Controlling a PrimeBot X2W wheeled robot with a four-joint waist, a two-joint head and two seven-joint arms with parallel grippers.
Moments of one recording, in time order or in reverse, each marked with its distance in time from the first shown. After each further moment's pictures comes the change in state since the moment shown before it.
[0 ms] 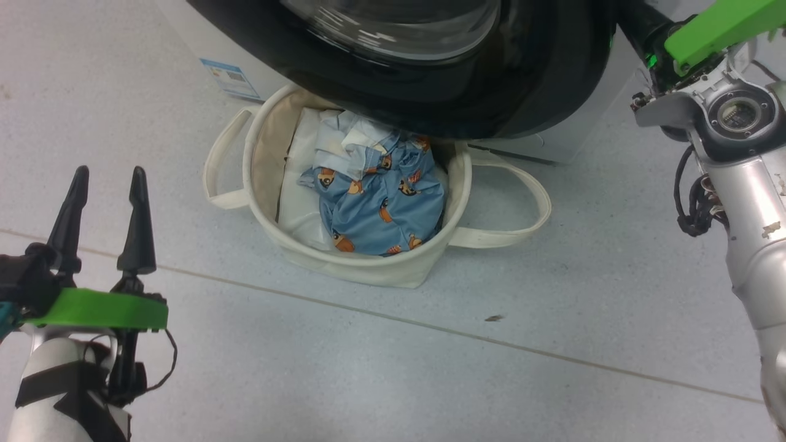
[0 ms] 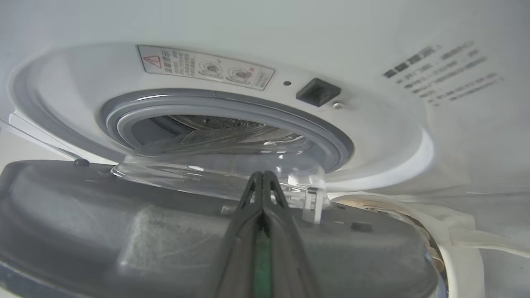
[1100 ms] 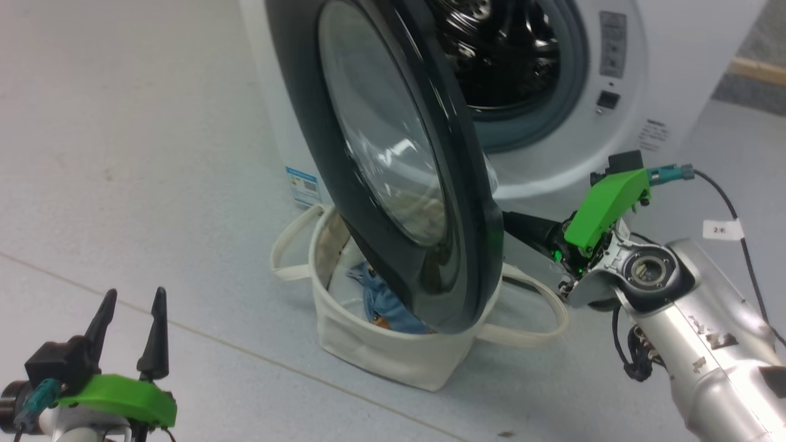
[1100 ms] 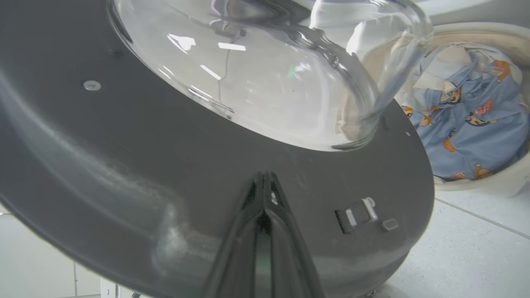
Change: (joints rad) left arm 0.170 -0.003 0.022 0.178 0.058 0.002 0.008; right arm 0.342 0.030 0.139 -0.080 0.063 0.000 0.281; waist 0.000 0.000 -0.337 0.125
